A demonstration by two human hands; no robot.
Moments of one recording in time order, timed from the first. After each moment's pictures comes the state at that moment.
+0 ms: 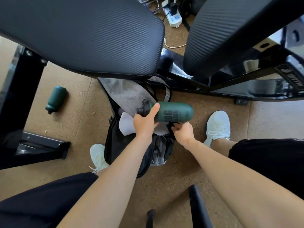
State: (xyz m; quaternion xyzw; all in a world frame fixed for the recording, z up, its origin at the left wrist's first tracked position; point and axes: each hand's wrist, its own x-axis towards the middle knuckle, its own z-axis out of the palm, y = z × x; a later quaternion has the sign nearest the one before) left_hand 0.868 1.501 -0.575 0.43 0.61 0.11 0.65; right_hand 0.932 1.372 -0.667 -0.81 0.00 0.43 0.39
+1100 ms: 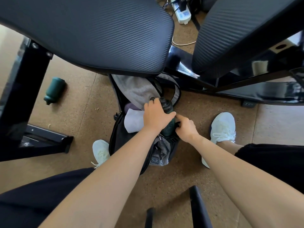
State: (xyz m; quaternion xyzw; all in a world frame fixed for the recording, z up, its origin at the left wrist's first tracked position) left_hand 0.891 1.517 -0.606 0.87 0.41 -0.08 0.26; right_hand 0.949 1.384 -0.649 -0.82 -0.19 0.46 0.27
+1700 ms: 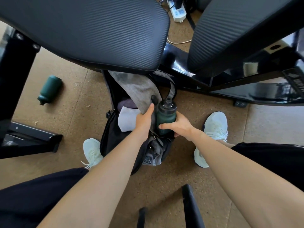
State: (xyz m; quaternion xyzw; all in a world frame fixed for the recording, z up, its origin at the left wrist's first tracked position) left_hand 0.872 1.516 -0.625 0.42 0.64 0.02 0.64; right_hand 0.965 1.385 -0.645 -0.75 -0.11 0.54 0.36
